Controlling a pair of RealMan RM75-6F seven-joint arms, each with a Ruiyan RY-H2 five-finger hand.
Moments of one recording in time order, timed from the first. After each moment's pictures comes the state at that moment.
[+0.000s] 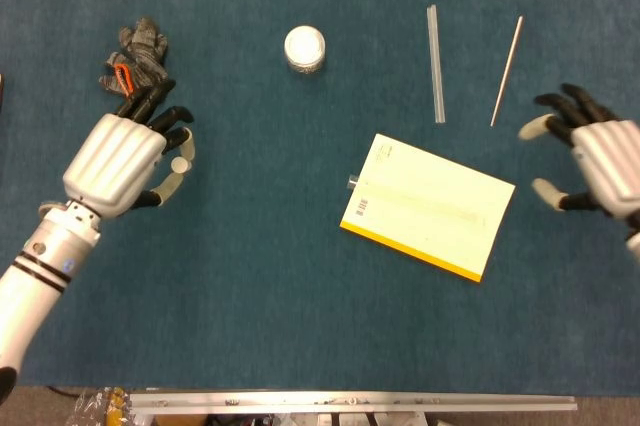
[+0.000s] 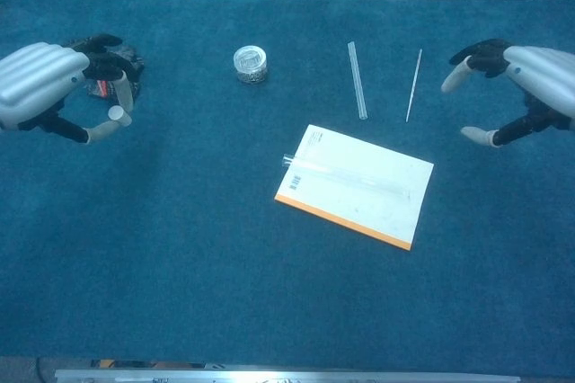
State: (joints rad) left arm -0.51 -1.24 0.01 -1.68 1.49 1.15 0.16; right arm 0.40 -1.21 0.11 -1.90 -1.23 1.06 -0.27
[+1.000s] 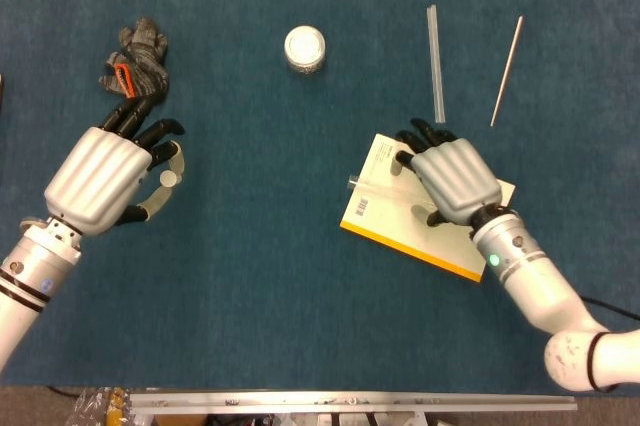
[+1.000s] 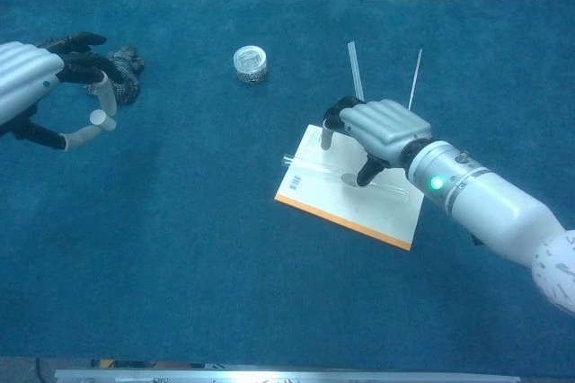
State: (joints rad) left arm -0.46 -1.17 0.03 -1.71 1.60 1.20 0.11; right arm 0.69 -1.66 0.10 -1.73 -0.85 1.04 -0.77
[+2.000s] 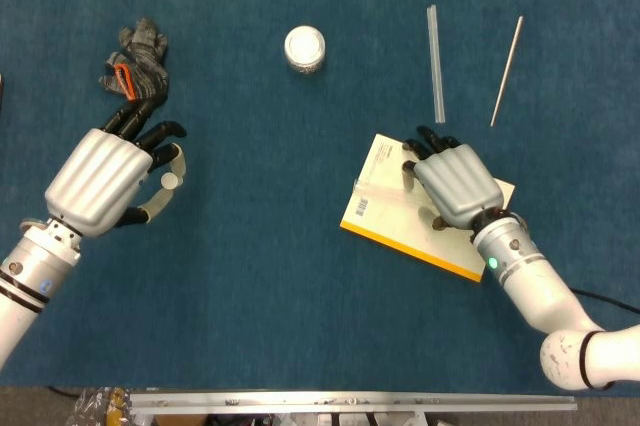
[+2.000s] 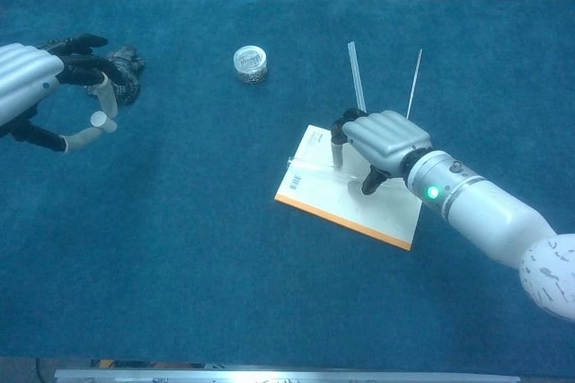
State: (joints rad) left arm -0.46 -1.17 0.03 -1.70 1.62 1.20 0.08; right arm 0.73 -1.68 0.05 -1.70 -0.79 1.07 -0.80
